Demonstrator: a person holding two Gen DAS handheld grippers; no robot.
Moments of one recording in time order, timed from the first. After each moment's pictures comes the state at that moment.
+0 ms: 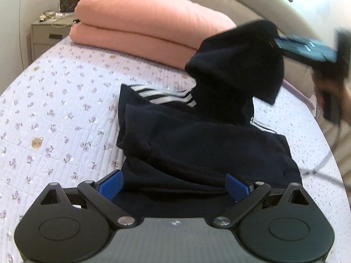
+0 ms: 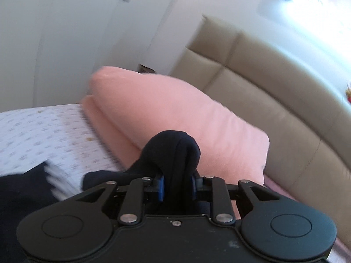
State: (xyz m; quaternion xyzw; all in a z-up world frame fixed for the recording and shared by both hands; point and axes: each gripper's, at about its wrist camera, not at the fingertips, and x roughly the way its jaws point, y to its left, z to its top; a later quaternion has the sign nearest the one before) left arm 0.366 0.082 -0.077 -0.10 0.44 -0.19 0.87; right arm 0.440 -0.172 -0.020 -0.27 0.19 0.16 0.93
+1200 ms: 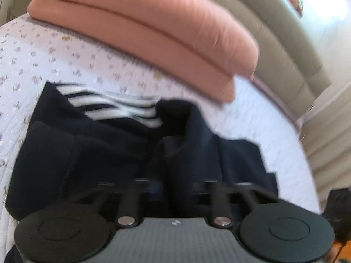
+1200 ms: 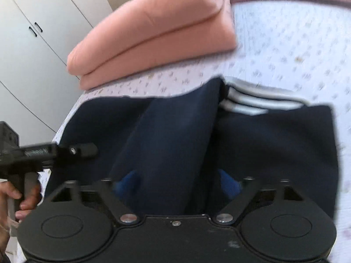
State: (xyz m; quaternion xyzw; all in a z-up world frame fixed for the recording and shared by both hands) left arm 0.476 0.004 -0.136 -0.20 0.44 -0.23 0.84; right arm 0.408 -0.306 -0.157 0.21 0.43 0.12 0.87
